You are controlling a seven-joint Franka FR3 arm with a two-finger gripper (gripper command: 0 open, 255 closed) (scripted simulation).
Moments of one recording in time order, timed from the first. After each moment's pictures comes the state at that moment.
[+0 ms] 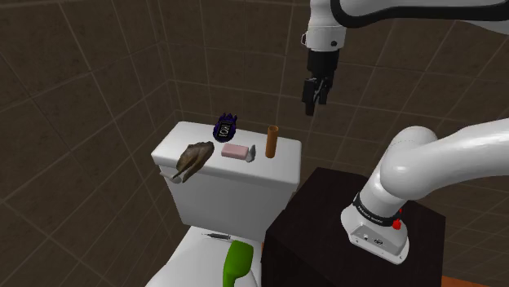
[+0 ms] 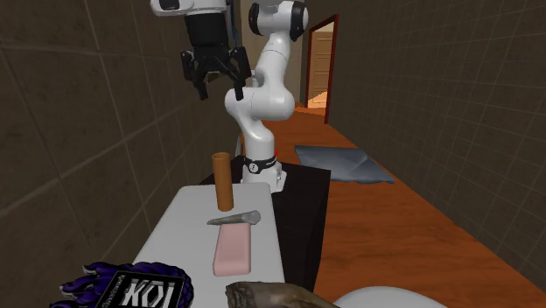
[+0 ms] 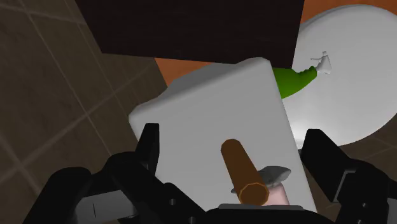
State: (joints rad) arm -0.01 -0.80 0.06 -2.45 0.08 1.51 0.00
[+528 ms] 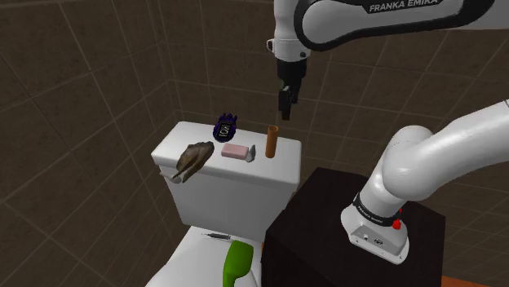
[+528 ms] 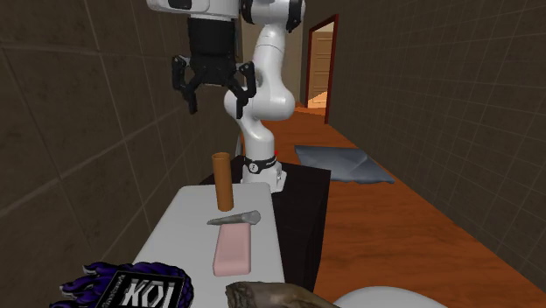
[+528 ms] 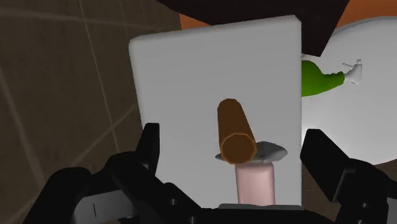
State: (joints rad) arm 0.06 -0.61 0.16 -2.38 -0.01 1.68 -0.10
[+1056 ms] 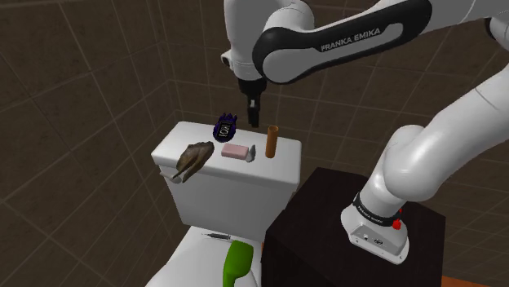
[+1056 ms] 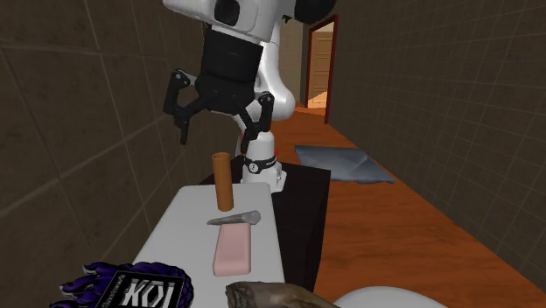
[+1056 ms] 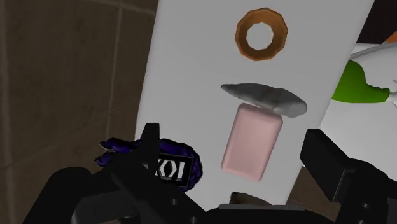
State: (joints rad) arm 0.11 -0.35 0.29 -2.27 -0.20 1.89 -0.19
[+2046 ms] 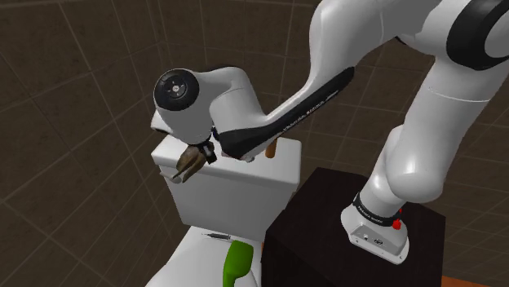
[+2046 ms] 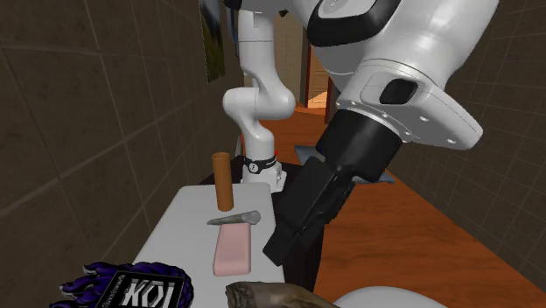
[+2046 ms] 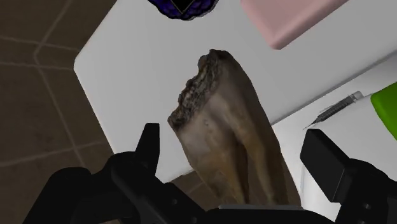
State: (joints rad) arm 0.22 0.07 0.51 -2.10 -0.77 2.10 -0.17
